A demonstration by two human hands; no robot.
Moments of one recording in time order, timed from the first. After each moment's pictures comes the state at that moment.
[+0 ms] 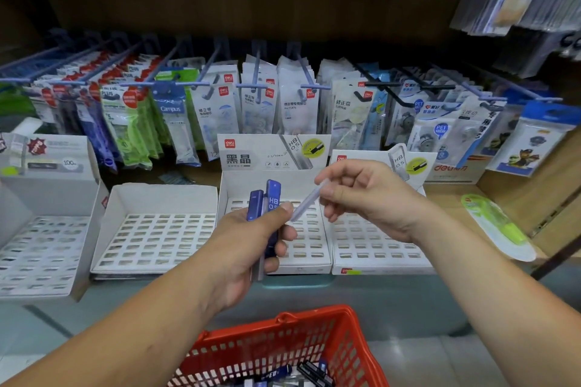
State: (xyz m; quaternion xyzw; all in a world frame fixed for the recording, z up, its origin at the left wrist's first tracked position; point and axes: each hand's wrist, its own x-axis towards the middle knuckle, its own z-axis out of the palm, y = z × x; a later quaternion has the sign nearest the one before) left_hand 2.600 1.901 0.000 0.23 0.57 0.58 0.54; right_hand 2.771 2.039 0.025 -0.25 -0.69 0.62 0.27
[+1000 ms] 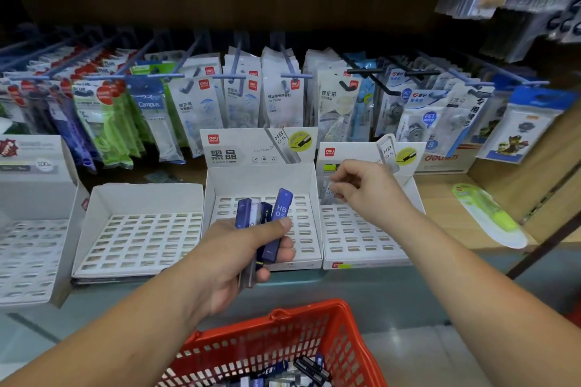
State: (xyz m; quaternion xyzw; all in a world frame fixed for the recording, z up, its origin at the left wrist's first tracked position) left_hand 2.607 1.896 -0.002 0.21 0.62 0.52 0.55; right_hand 2.778 2.083 -0.027 -0.41 -0.80 0.30 0.32
